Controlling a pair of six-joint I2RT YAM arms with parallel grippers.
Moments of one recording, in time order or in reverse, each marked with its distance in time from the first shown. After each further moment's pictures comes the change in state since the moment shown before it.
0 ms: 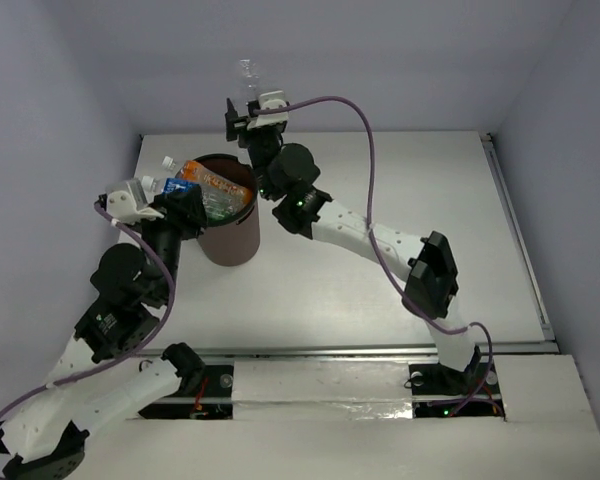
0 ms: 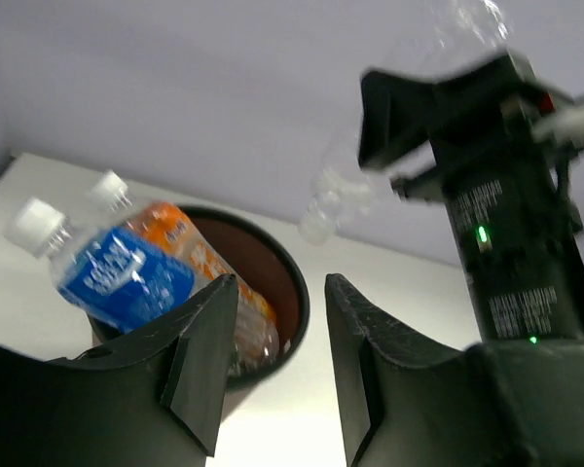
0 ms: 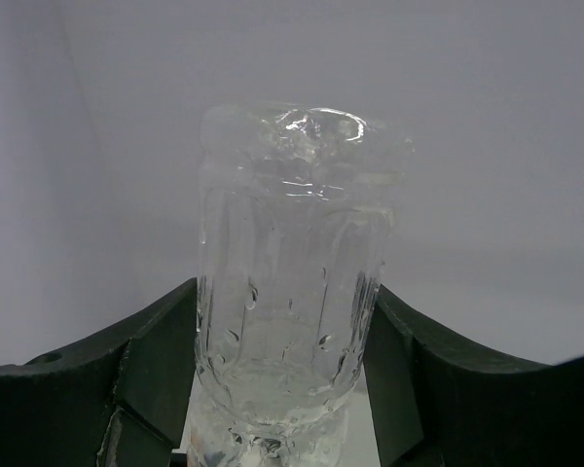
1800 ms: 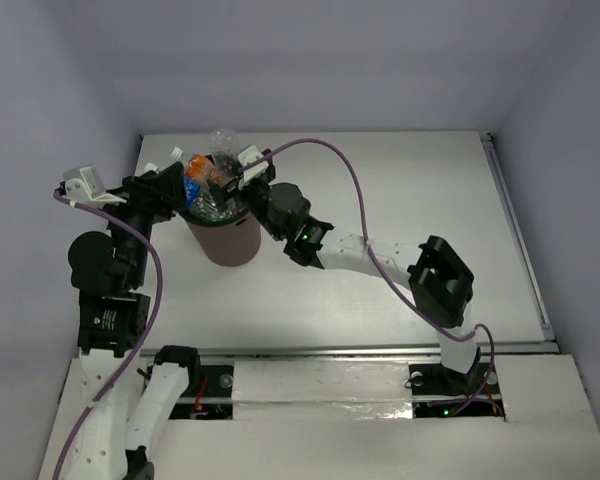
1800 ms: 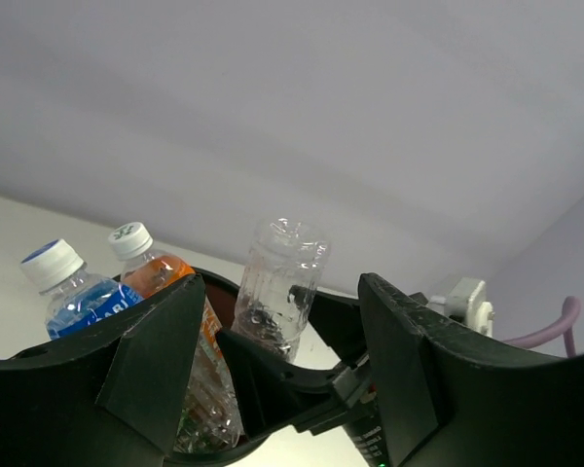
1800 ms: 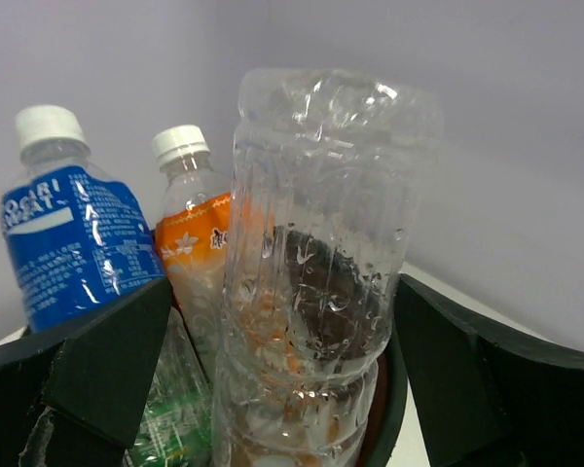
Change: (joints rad) left arm 0.689 0.052 0.061 0.040 0.713 -0.258; right arm 0.046 -0.114 -0.437 -0.020 -0.319 0.136
